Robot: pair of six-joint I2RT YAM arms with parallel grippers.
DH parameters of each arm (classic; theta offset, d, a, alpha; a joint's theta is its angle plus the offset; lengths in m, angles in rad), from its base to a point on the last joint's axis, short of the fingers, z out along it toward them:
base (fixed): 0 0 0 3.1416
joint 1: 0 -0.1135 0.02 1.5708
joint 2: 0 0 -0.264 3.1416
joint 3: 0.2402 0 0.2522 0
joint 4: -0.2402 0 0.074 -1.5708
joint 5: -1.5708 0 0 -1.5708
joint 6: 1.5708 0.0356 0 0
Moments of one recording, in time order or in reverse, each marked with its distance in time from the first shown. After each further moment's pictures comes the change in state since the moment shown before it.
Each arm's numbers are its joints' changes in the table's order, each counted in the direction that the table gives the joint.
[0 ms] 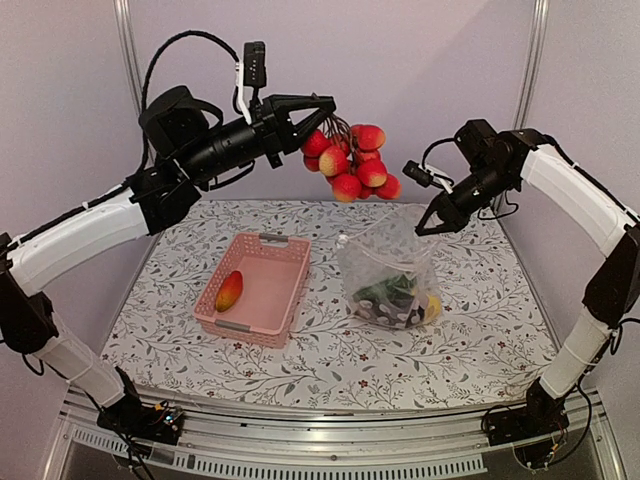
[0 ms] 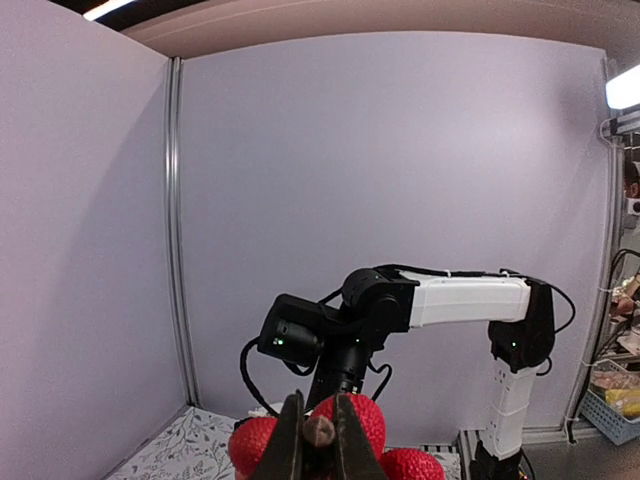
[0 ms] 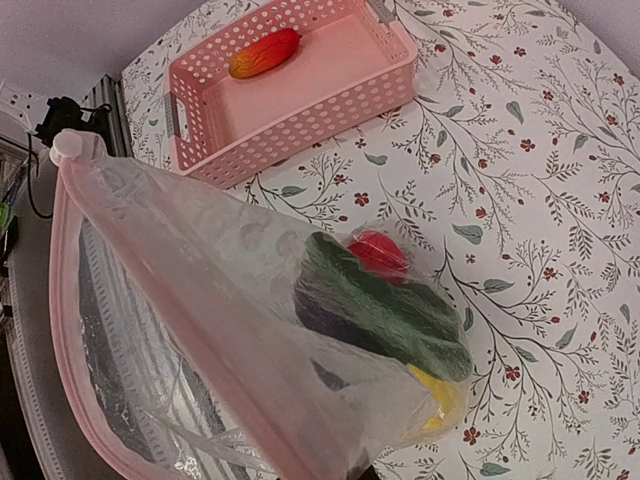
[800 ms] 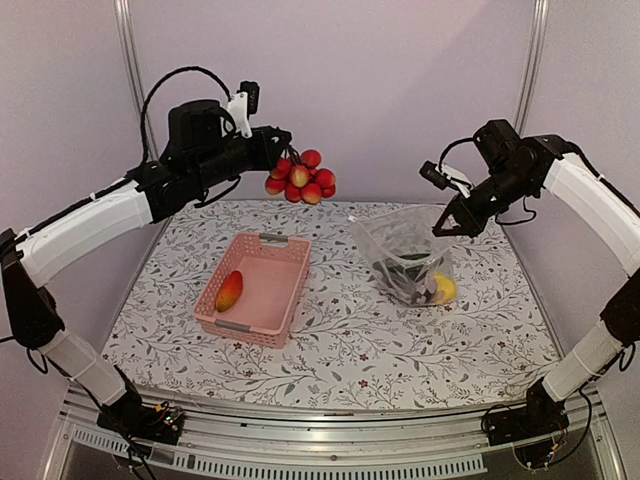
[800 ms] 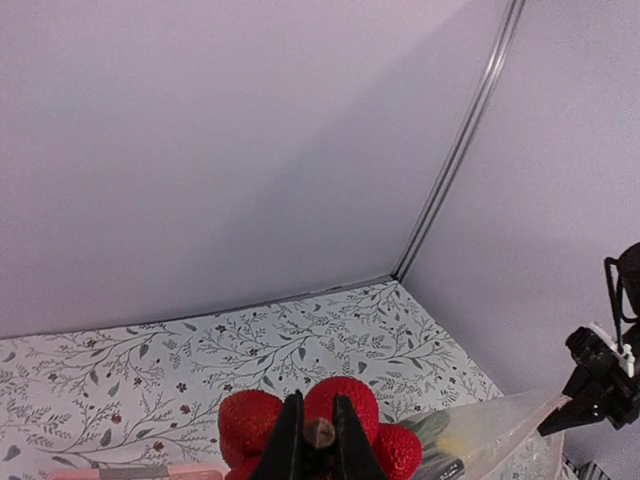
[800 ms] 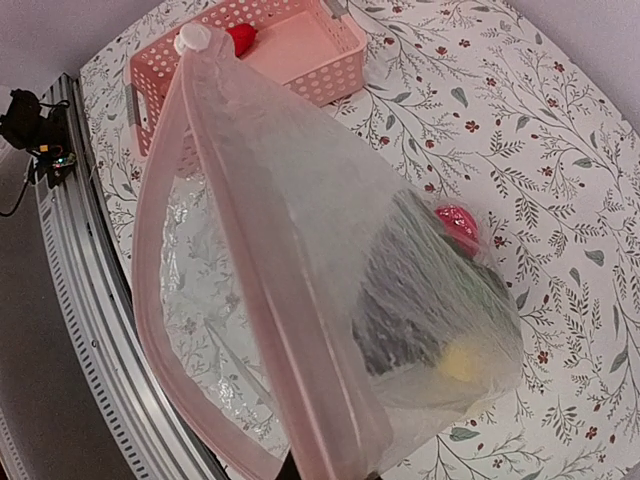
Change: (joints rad) left arm -0.137 0.066 0.017 -0.443 0.547 -0.157; right arm 0.027 -0.148 -0.123 0.043 -0.125 0.001
